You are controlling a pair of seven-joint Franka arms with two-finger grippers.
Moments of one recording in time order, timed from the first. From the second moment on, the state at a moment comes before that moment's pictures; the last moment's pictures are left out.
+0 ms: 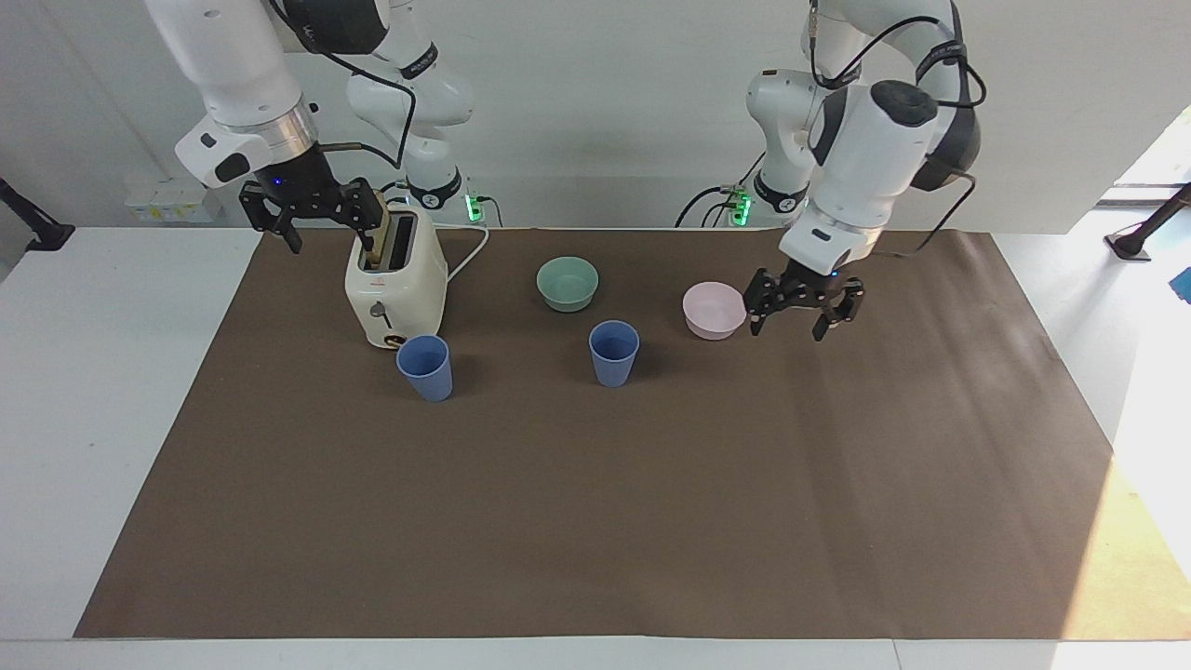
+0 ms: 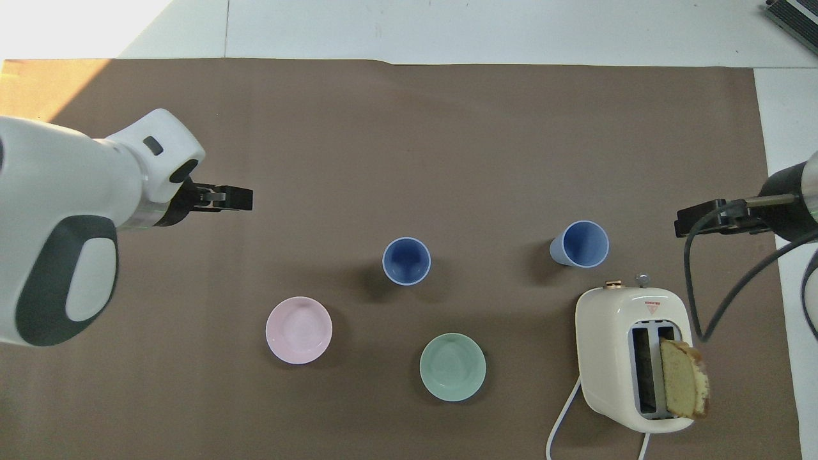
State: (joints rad) left arm -0.26 -0.03 0.03 -1.87 -0.09 2.00 -0.09; right arm -0.06 -0.05 0.09 -1.64 0.00 1.57 0.01
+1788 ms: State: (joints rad) left arm 0.01 -0.01 0.01 -1.53 -0.04 1.50 0.15; right arm -0.05 0.16 0.10 -2.01 0.00 2.05 0.01
